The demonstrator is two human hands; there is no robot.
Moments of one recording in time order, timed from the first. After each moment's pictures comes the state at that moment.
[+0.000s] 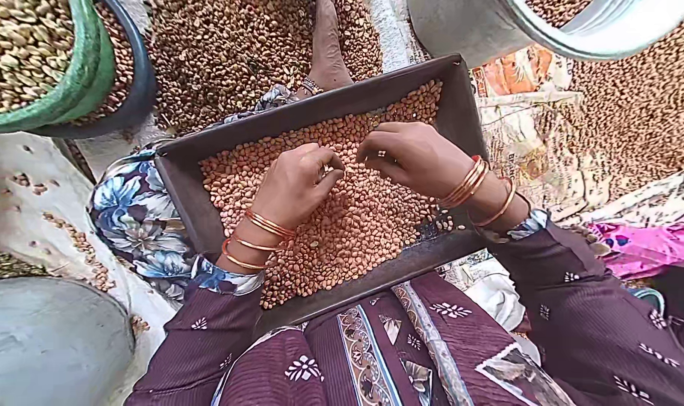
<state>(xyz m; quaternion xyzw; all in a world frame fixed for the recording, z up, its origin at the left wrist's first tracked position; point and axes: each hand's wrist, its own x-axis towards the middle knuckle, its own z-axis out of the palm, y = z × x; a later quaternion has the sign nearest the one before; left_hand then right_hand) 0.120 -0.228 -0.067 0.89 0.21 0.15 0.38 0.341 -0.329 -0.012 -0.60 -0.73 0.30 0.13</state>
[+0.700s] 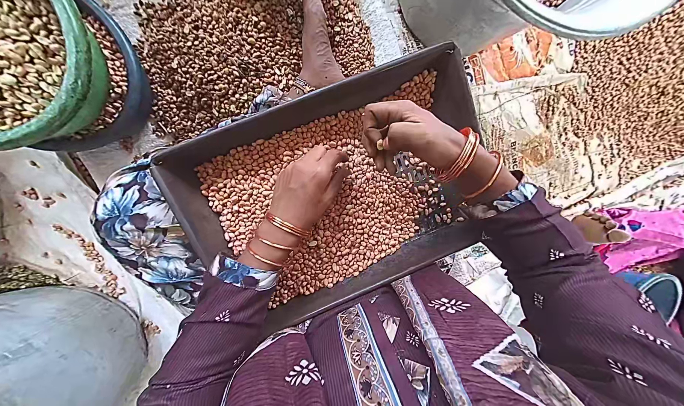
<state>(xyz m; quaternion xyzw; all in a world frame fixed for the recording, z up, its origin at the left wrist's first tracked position) 0.127 -0.255 -0.068 0.92 0.21 0.11 0.31 0.359 -0.320 -0.023 -0.58 -0.45 0.59 0.33</state>
